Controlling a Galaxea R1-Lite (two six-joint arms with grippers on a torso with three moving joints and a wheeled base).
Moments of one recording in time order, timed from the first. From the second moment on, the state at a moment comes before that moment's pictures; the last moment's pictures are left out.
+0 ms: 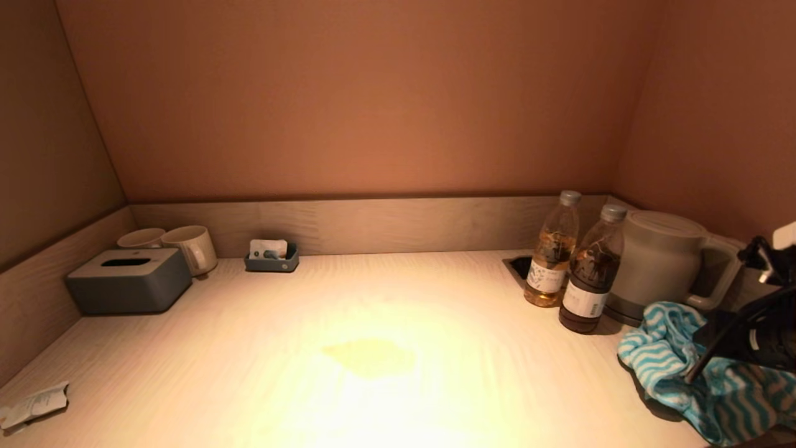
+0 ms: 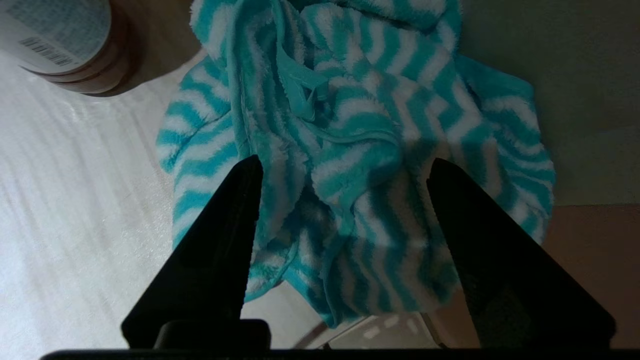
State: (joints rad) left arm 0.00 0.00 0.00 0.02 -0.01 -0.01; right arm -0.31 1.49 -0.79 0.09 -0.15 0.07
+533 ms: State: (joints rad) left arm 0.00 0.00 0.00 0.02 -0.01 -0.01; right arm -0.35 1.65 -0.79 0.02 -0.14 0.07
